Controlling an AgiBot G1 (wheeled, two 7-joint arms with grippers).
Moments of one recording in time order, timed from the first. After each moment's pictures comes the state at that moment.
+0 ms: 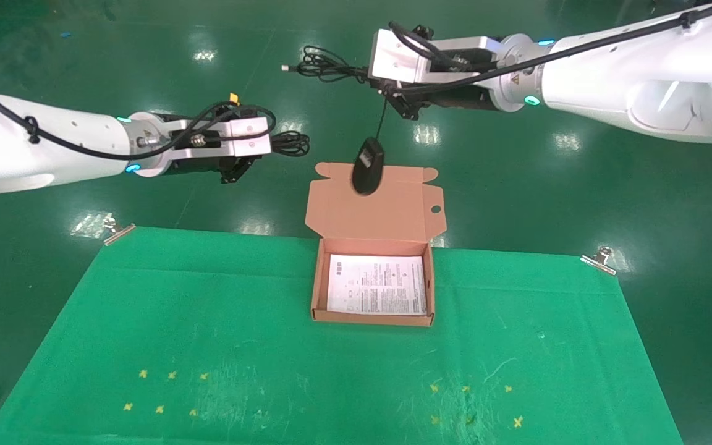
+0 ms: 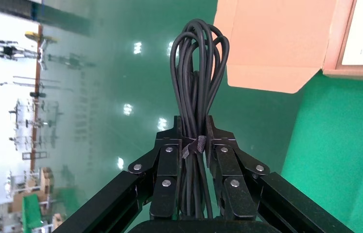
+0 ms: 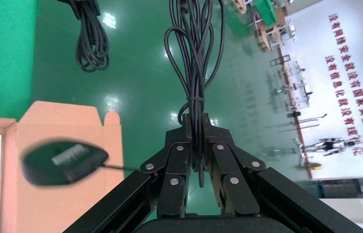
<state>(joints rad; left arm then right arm) -1.77 1.20 0.85 -0.56 1.80 0.72 0.18 1.91 -1.35 -0.55 0.31 -1.60 -0.88 -0.57</state>
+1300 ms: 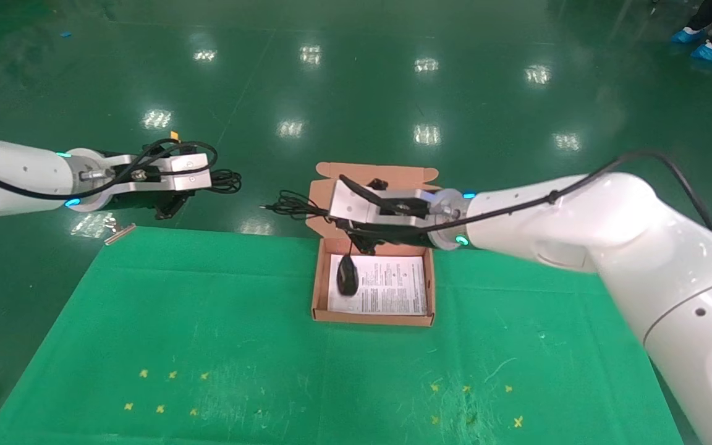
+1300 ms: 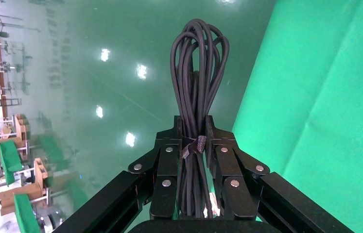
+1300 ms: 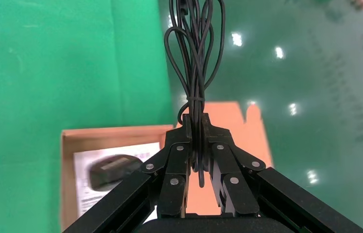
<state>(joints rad) -1.72 1.05 0.94 -0.74 2.06 0.79 -0.20 1.66 -1.37 -0.88 0.43 -1.44 -0.76 -0.28</state>
